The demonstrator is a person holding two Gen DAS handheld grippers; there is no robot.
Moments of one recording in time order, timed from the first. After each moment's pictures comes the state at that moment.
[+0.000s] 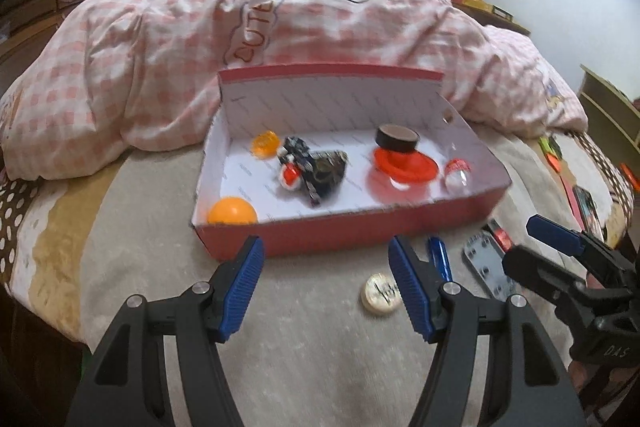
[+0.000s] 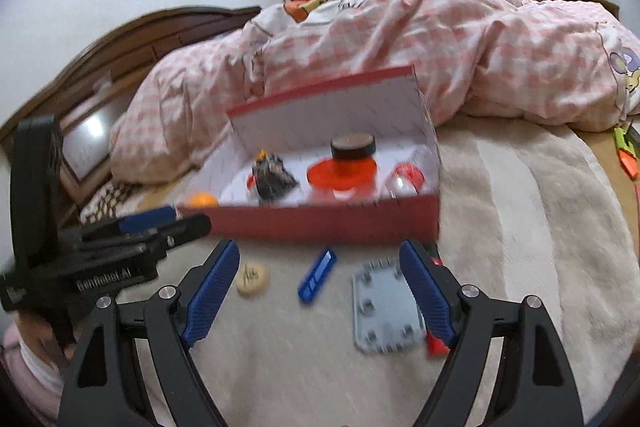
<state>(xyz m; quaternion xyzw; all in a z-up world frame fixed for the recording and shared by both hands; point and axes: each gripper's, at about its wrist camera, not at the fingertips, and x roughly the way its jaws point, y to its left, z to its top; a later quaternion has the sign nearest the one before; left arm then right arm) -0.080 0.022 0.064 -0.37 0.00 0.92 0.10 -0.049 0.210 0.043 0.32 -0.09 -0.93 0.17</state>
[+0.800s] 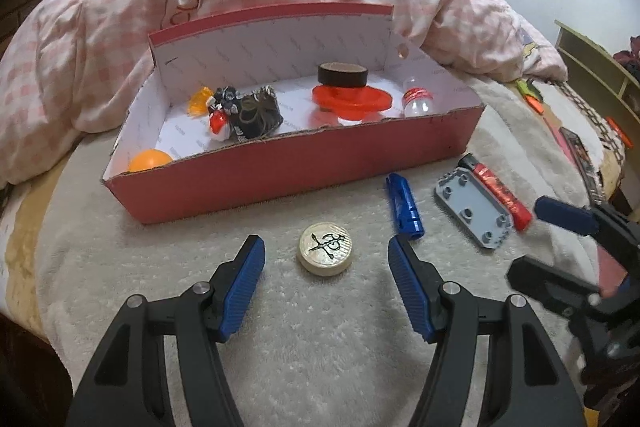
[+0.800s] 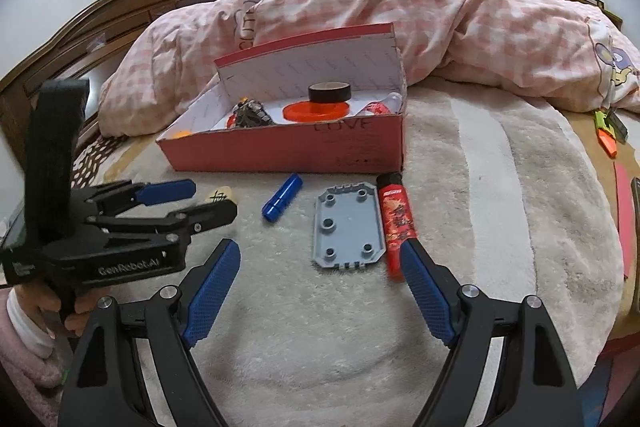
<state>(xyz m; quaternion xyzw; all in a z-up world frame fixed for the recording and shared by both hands) -0.074 0.060 0.019 -0.40 0.04 0.90 0.14 -0.021 0.228 0.014 0.35 -0.04 -0.92 0.16</state>
